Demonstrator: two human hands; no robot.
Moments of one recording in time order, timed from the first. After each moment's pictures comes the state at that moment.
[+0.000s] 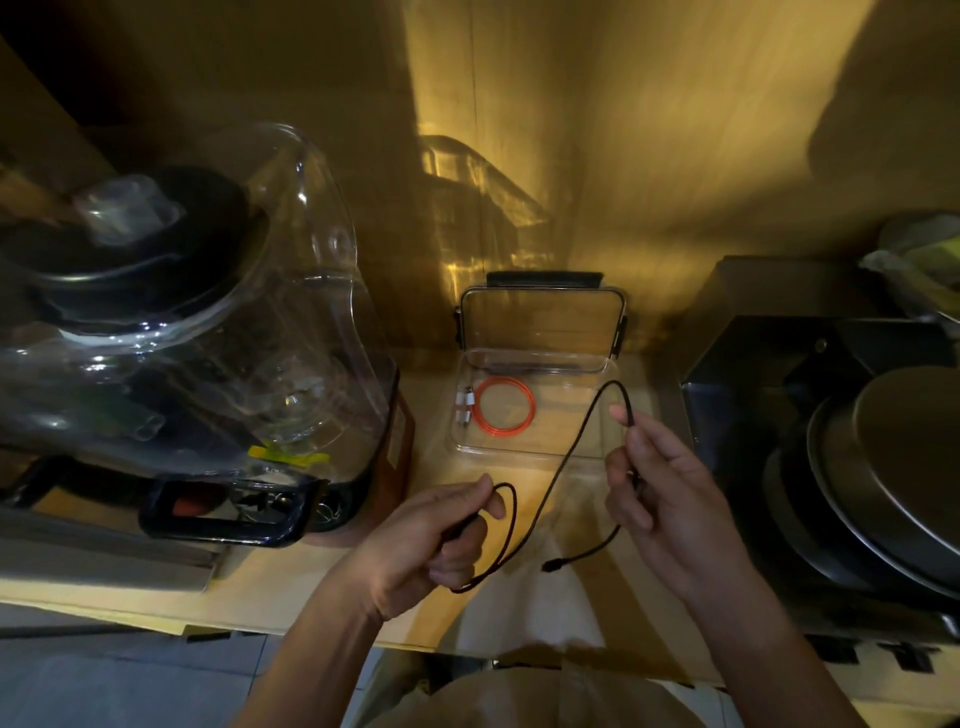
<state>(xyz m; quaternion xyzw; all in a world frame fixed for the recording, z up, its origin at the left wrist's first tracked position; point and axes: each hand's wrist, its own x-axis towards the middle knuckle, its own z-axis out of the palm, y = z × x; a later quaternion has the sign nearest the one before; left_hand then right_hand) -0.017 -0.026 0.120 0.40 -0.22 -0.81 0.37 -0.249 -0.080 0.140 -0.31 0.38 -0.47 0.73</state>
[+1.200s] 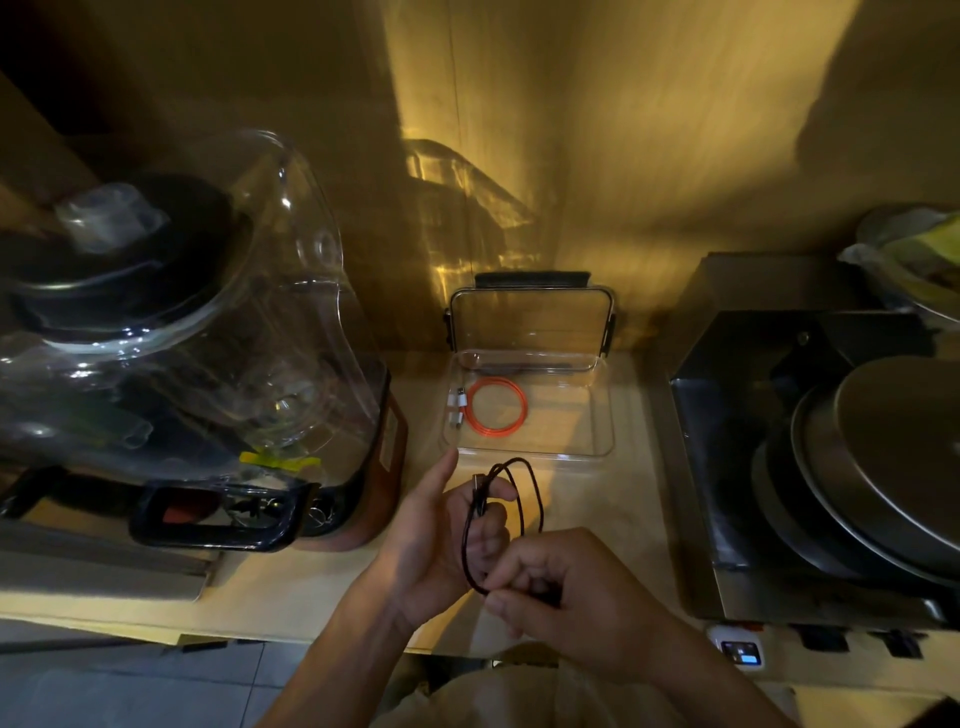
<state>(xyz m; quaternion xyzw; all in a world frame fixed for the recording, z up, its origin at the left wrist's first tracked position) -0.041 -0.030 0.107 0.37 -0.08 -0.83 0.41 -0.220 -0.028 0.146 -0.68 0.34 -0.19 0.62</state>
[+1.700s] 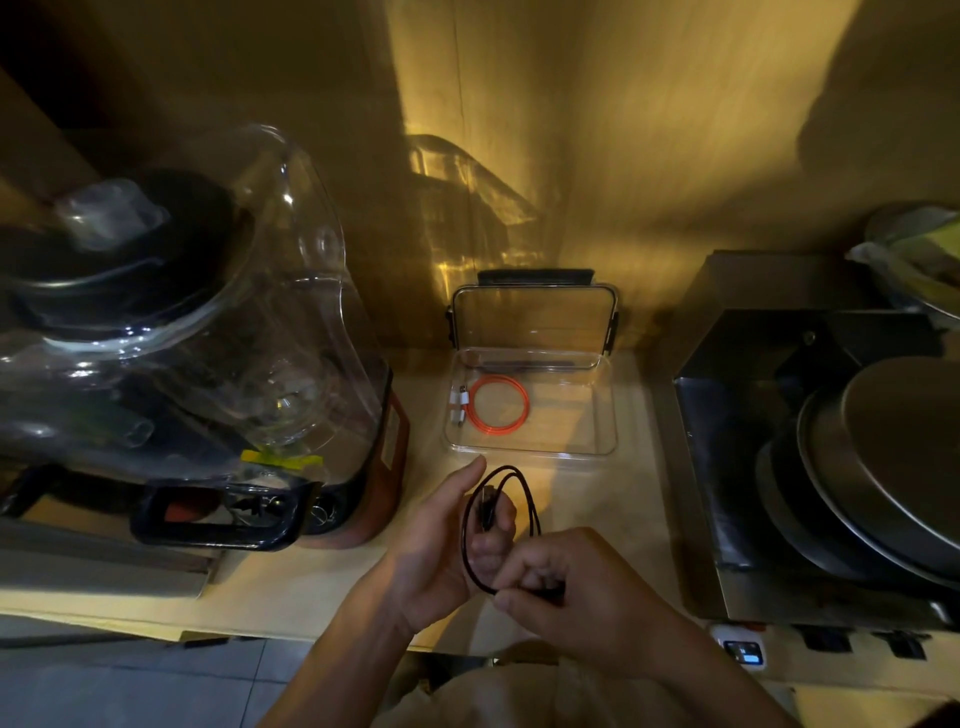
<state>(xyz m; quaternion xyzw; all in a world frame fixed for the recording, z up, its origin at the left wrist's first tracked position) -0.043 -0.028 0.112 0.38 -0.12 -0.84 0.37 -0.220 -0.032 0.135 -0.71 0.37 -0.16 0.58</state>
